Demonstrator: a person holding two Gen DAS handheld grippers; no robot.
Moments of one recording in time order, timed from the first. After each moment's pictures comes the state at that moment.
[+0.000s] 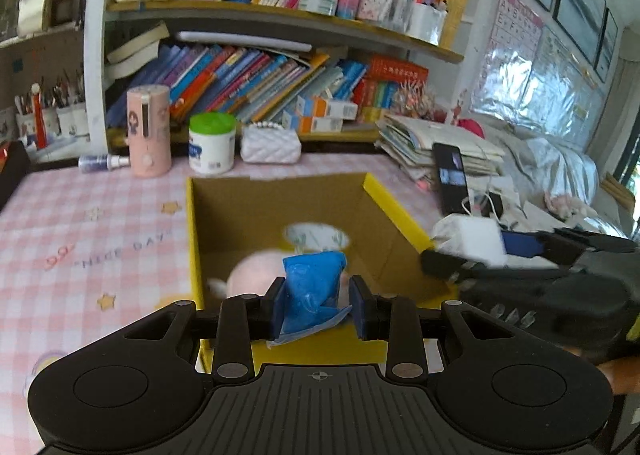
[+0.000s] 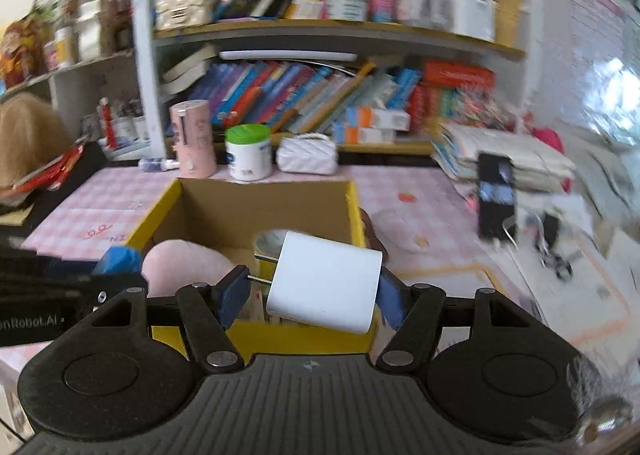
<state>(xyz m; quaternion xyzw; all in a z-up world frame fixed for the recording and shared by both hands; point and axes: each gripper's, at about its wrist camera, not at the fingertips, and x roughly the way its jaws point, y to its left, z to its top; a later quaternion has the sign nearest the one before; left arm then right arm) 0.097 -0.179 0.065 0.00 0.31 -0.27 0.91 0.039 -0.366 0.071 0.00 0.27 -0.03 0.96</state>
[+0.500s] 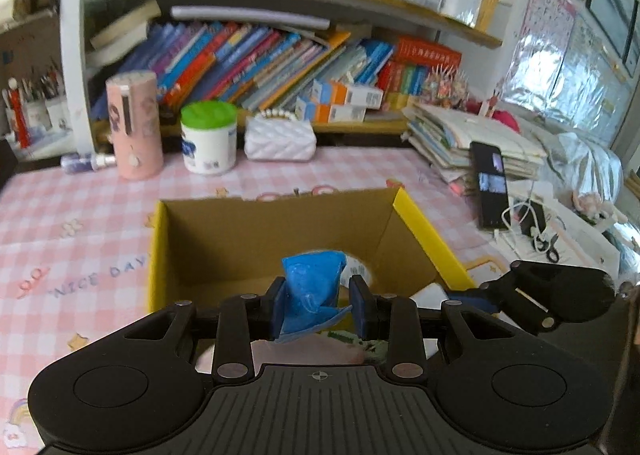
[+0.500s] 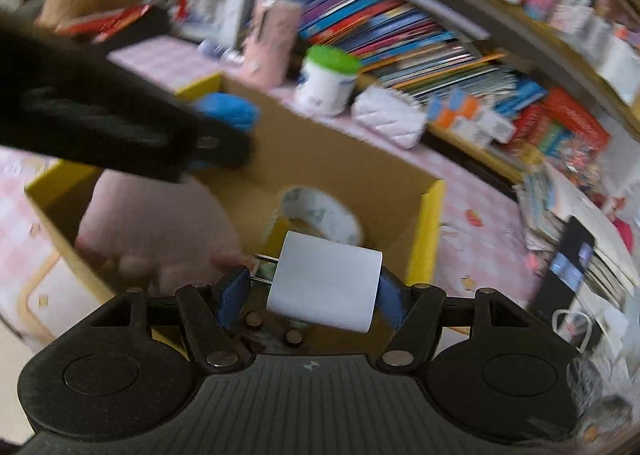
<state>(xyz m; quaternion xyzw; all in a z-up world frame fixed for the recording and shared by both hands) 0.179 -0.232 0.043 0.00 0.35 -0.24 0.90 0.140 -0.349 0.022 -0.18 0.37 0.10 0.91</state>
